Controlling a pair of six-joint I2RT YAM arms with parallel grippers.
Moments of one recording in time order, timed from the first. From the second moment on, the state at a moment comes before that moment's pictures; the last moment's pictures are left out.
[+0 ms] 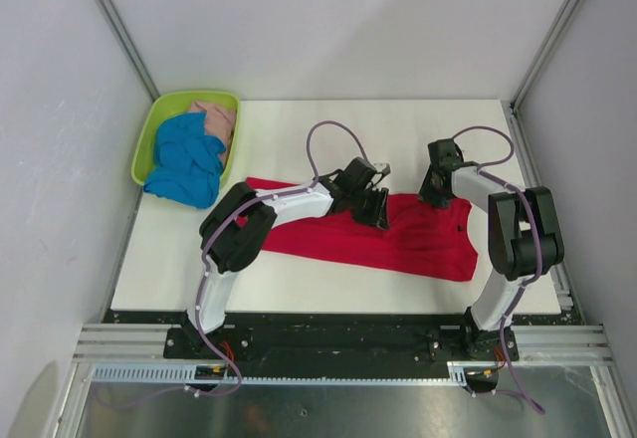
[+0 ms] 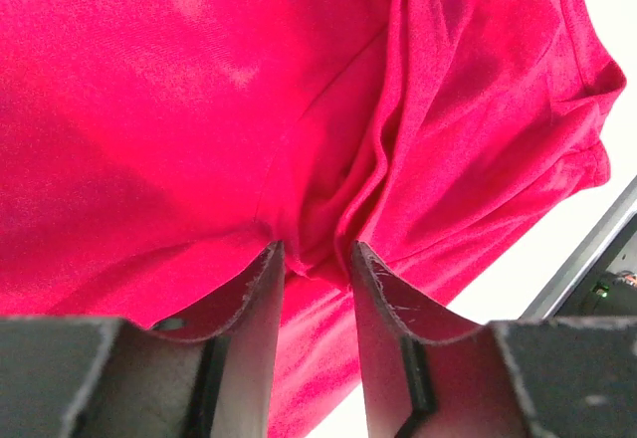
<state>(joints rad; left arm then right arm) -0.83 2.11 1.47 -0.22 0.32 -0.53 0.17 1.77 1.09 -0.39 0.17 0.54</state>
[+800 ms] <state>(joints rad) -0.84 2.10 1.47 -0.22 0.31 -0.55 0.17 1.74 1.09 -0.43 0.16 0.53</state>
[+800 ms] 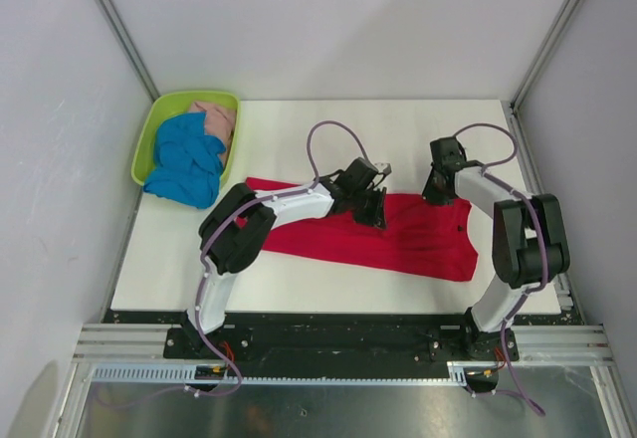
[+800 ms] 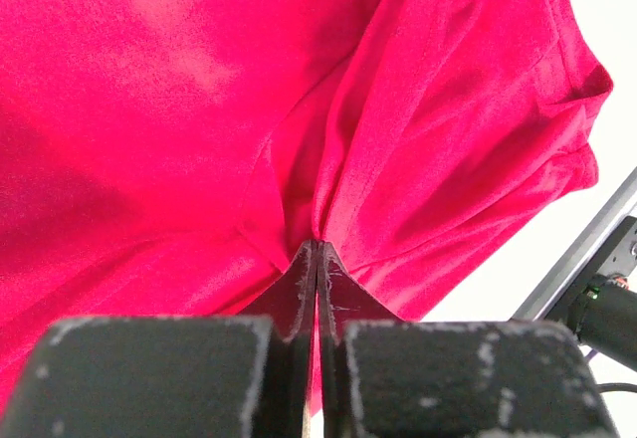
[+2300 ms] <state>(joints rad) -0.80 2.09 1.51 -0.39 0.36 -0.35 0.34 1.37 0.79 -0.60 0.31 0.71</state>
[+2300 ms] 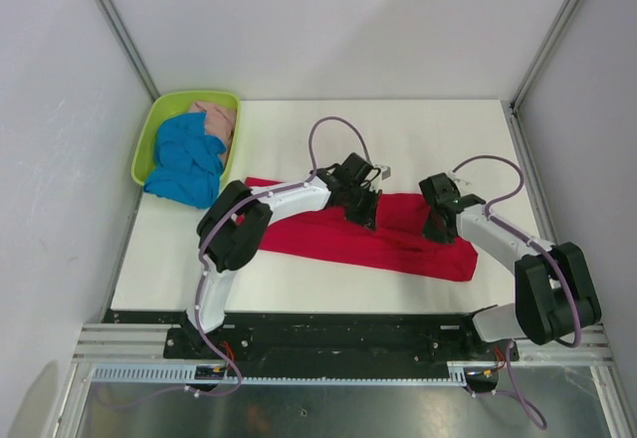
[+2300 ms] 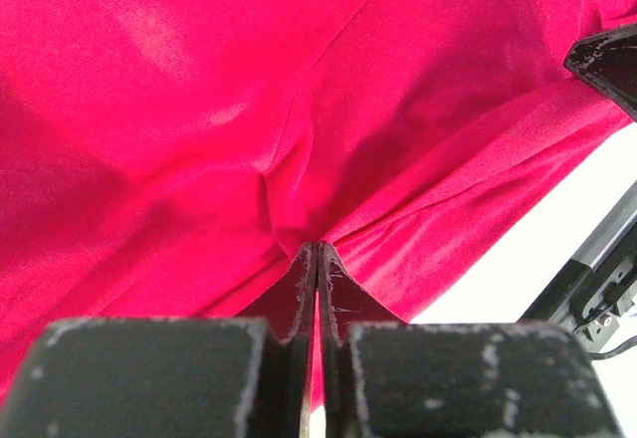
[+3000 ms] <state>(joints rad) -0.79 2.11 1.55 -0.41 0.36 -0.33 0.32 1.37 0.80 -0.61 0.36 0.71</state>
